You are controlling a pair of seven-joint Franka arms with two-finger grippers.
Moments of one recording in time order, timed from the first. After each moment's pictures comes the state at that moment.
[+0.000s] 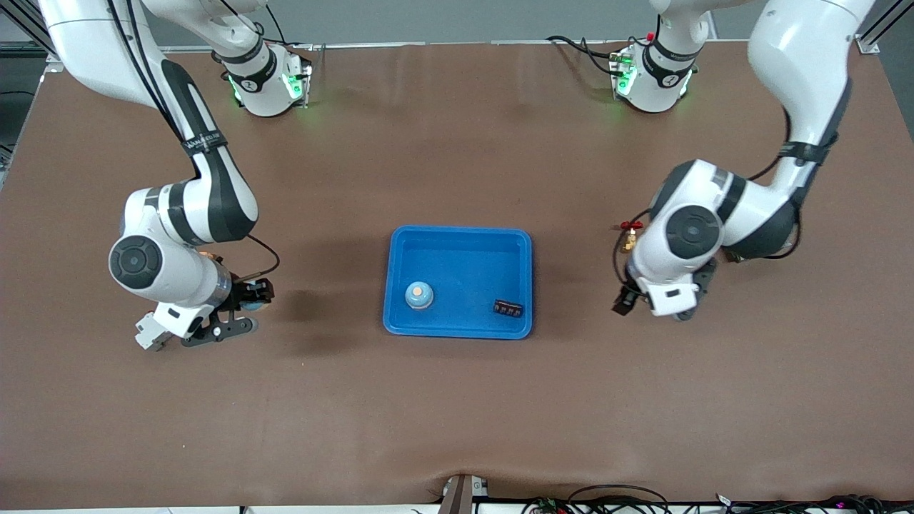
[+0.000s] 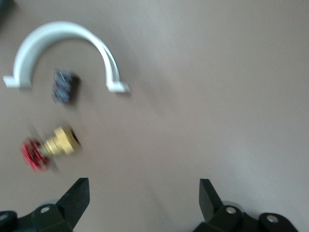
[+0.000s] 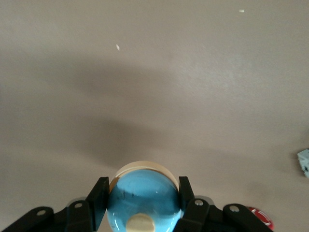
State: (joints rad) left arm 0.11 0.52 -0.58 -1.72 0.37 2.05 -1.69; right arm 0.11 0.43 0.02 -1.82 -0.02 2.18 -0.16
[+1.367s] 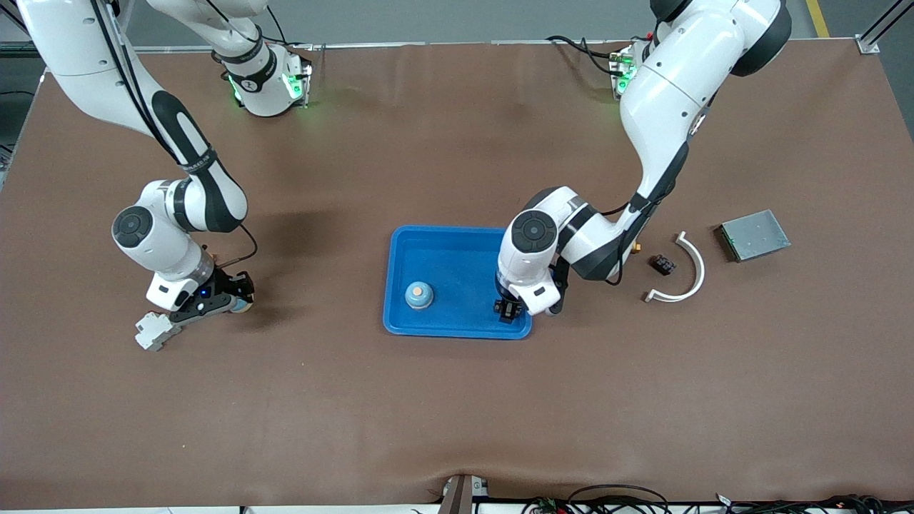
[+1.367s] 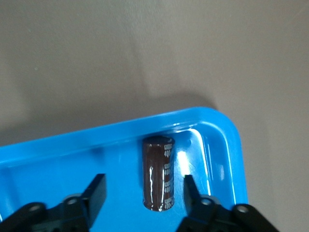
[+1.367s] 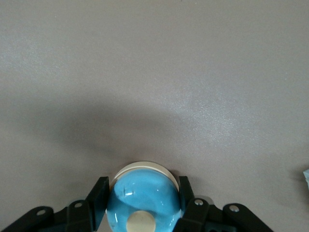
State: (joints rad) left arm -0.32 0.83 -0.38 -1.50 0.37 2.34 -2.15; right arm -0.06 0.49 0.05 -2.15 0.02 2.77 -0.39
